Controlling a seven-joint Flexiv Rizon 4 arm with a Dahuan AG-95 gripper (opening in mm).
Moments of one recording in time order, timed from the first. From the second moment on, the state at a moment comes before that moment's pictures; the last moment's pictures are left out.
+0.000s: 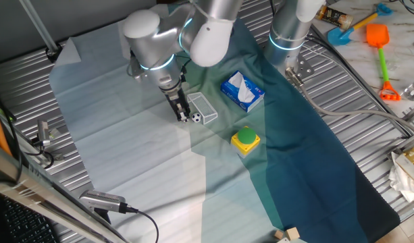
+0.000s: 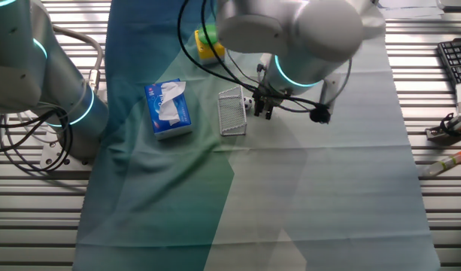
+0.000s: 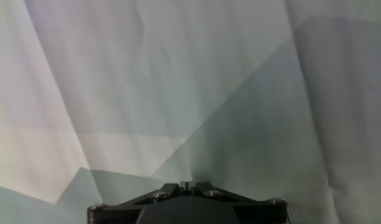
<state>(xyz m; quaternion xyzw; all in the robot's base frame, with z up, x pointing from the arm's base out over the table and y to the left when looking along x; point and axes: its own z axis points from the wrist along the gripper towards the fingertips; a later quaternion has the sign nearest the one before) 0.436 0.069 0.016 -0.11 -0.98 -0.12 0.12</state>
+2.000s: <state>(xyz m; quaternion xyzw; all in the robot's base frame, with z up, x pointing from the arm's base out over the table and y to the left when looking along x) 0.421 0.057 0.045 -0.09 -0.99 -0.06 0.08</state>
